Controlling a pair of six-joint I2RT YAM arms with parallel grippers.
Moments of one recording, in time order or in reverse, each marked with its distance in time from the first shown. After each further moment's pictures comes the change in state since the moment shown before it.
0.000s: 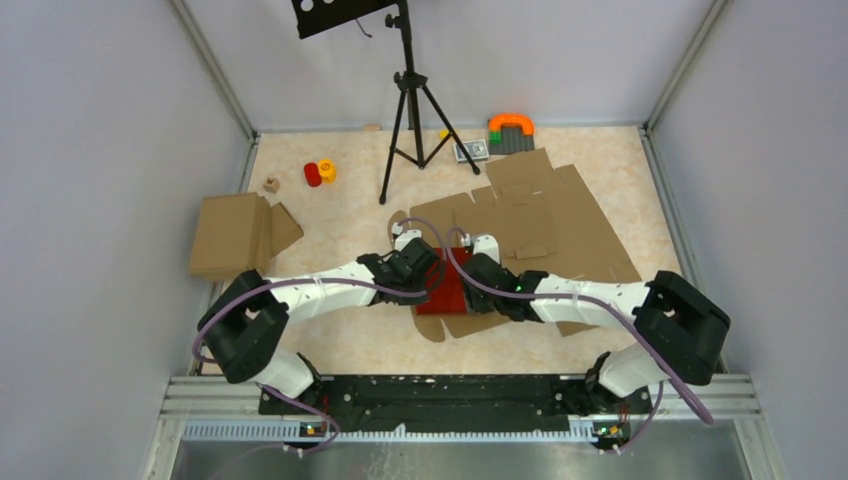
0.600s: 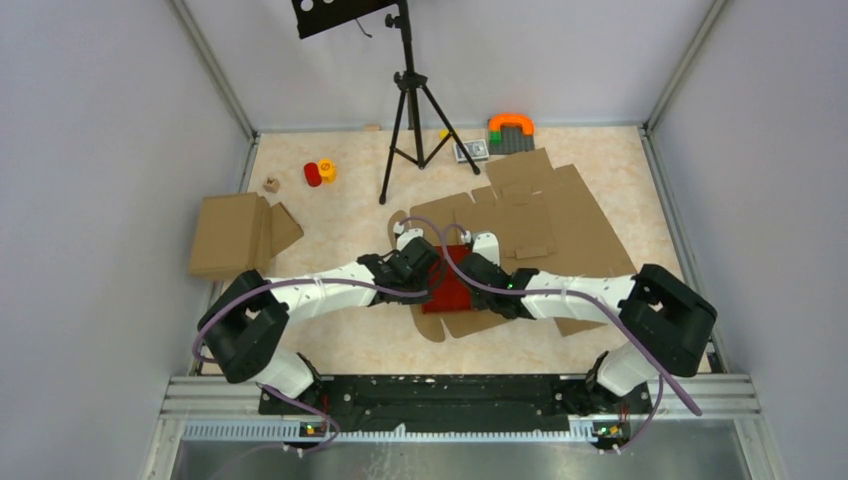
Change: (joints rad) left arm 0.000 0.000 -0.003 0.039 0.027 -0.019; right arm 0.001 0.058 0.021 -0.002 0.071 0.048
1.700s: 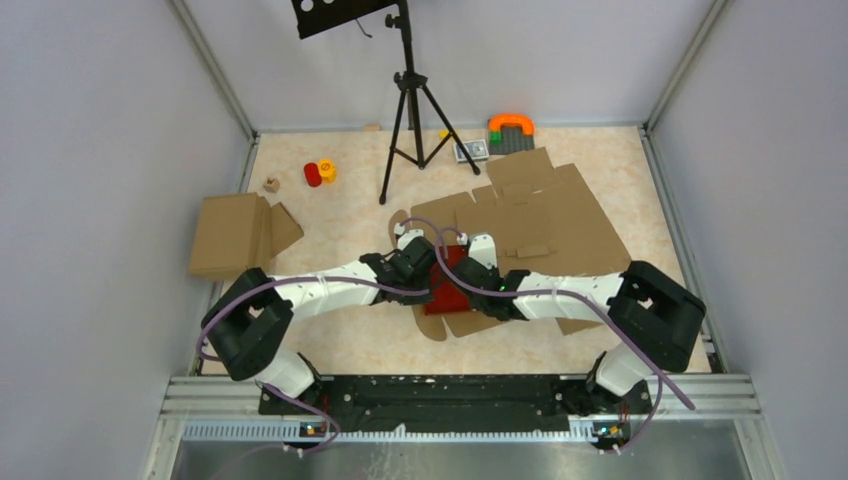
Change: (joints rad) left arm 0.004 0.023 0.011 -0.004 0.021 -0.021; right arm 0.036 0.062 0.032 -0.018 0.093 0.019
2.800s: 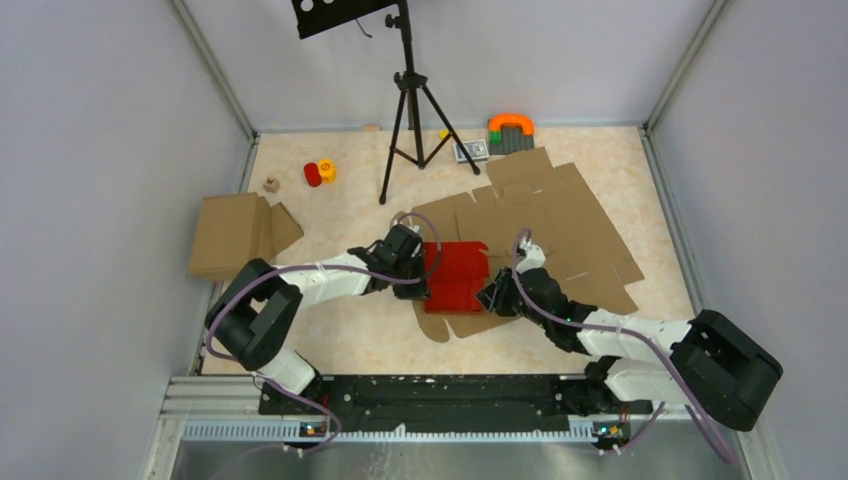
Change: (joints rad) left arm 0.162 0.048 -0.062 0.183 0.343 0.130; right arm -0.199 -0.412 -0.532 0.659 -0.411 0.164
